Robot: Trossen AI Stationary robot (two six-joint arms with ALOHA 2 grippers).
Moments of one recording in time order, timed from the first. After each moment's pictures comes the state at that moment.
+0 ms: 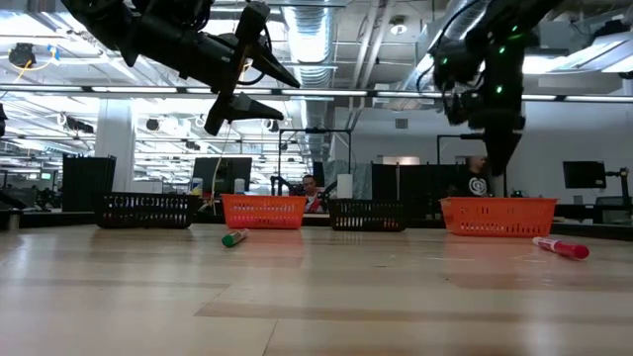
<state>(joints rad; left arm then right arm) 0.07 1.30 0.60 0.41 -0.27 -0.77 -0.59 1.36 0.96 -1.06 0.16 -0.04</state>
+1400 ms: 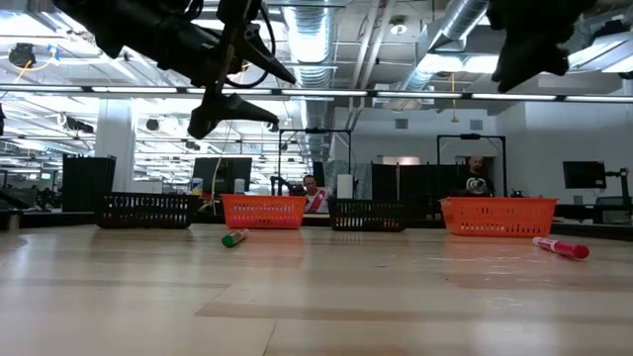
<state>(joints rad) -0.08 1.30 0.60 0.31 -0.21 -0.92 -0.06 0.88 0.96 -1.03 0.21 0.56</state>
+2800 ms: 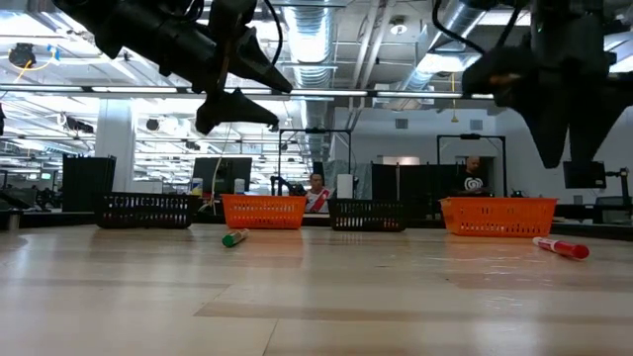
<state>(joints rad) -0.08 1.30 0.60 0.29 -0.24 -0.61 0.28 1.42 0.96 -1.03 -0.01 1.64</state>
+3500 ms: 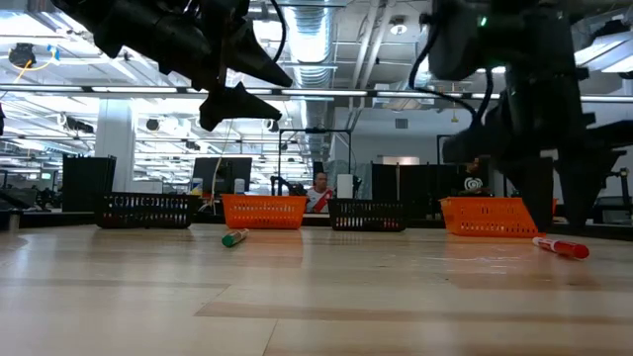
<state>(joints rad) -0.08 1.30 0.60 0.30 -0.19 -0.52 0.26 1.67 0.96 -0.93 -0.03 1.75</state>
